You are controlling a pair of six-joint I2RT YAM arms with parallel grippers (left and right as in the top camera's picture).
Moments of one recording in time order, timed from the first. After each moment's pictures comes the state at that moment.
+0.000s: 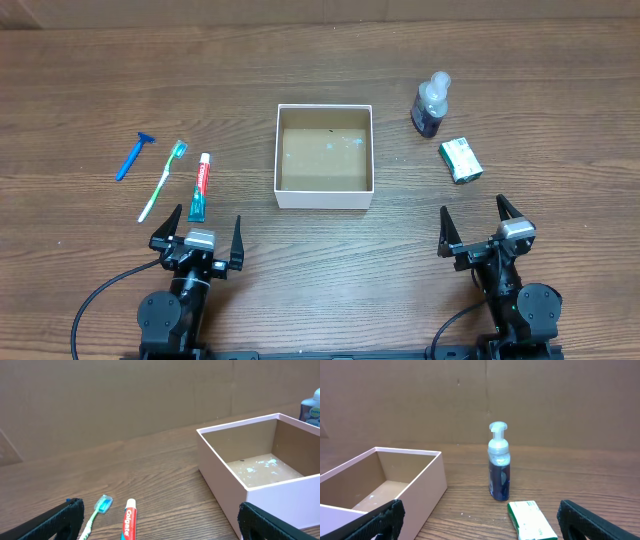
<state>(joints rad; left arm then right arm) -0.04 0.01 0.01 -0.07 0.10 0.16 0.05 0.01 0.02 -0.02 -0.16 0.04</state>
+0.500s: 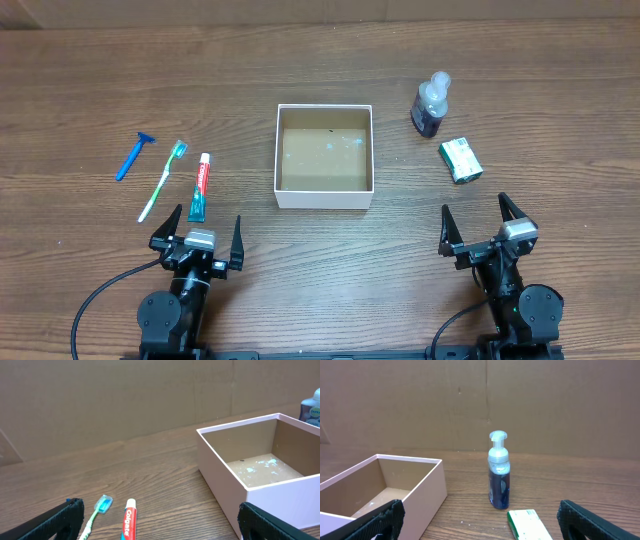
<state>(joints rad) -0.04 0.01 0.01 -0.07 0.10 0.16 0.05 0.01 0.02 0.02 -0.16 0.04</state>
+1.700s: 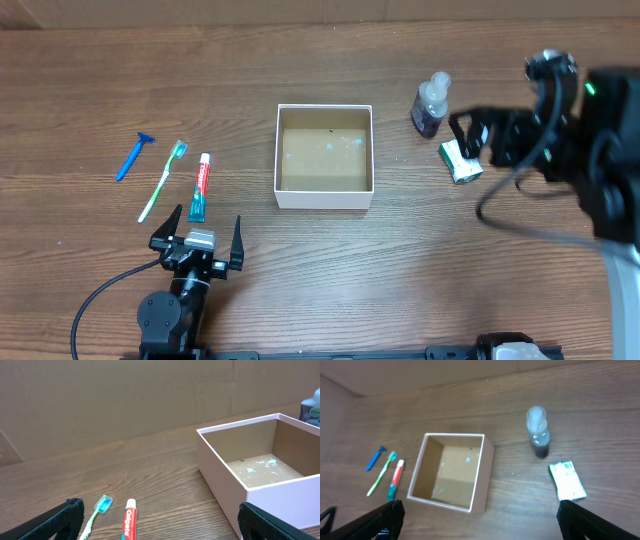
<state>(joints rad) -0.04 0.01 0.01 -0.07 0.10 0.16 0.05 1.28 1.66 -1.15 -0.33 0.16</state>
